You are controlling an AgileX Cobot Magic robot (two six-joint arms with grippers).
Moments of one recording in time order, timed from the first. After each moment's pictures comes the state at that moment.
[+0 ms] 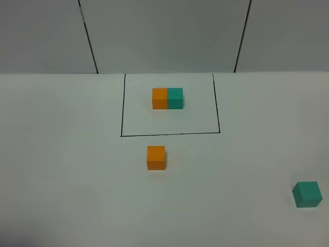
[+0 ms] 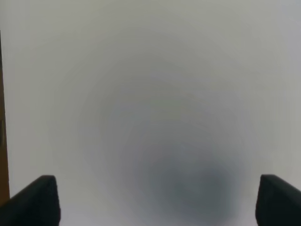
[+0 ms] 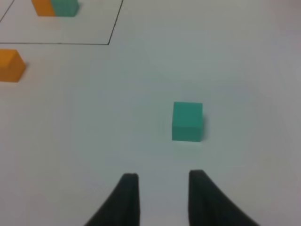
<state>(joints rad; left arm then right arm) -0.24 0.62 -0.91 0.23 1.20 0.01 0.04 0.01 -0.50 0.13 1.07 -0.03</state>
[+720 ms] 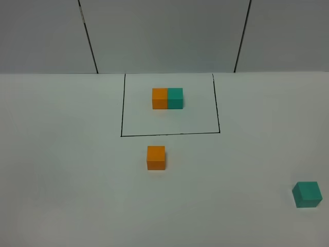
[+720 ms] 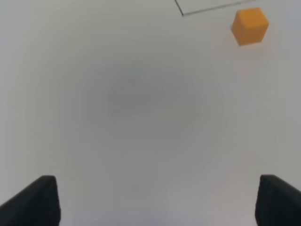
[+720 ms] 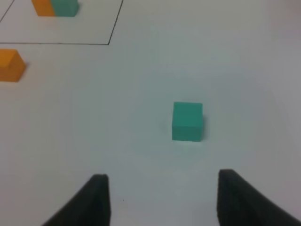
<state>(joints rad) -0.24 0.04 -0.54 0.01 1.08 0.01 0.04 0.01 -0.50 0.13 1.07 -0.03</state>
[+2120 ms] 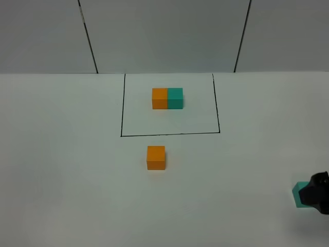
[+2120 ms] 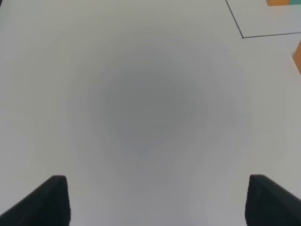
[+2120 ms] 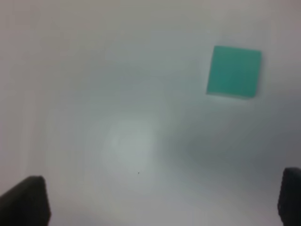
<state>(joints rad) -0.07 -0.01 -0.51 0.06 1.06 0.00 0.04 1.06 -0.74 0.25 0.90 -0.20</state>
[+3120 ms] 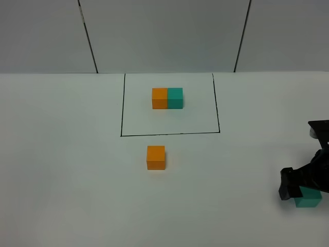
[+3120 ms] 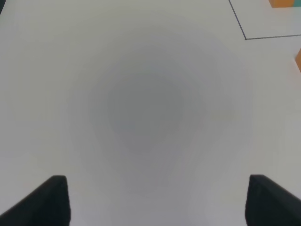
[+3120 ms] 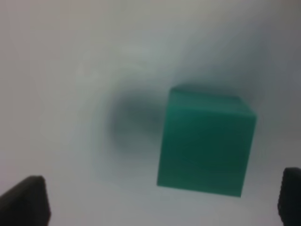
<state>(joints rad) -0.06 -0.01 -0.51 0.06 1.05 0.00 0.04 1.65 -0.83 0.17 0.64 -0.17</state>
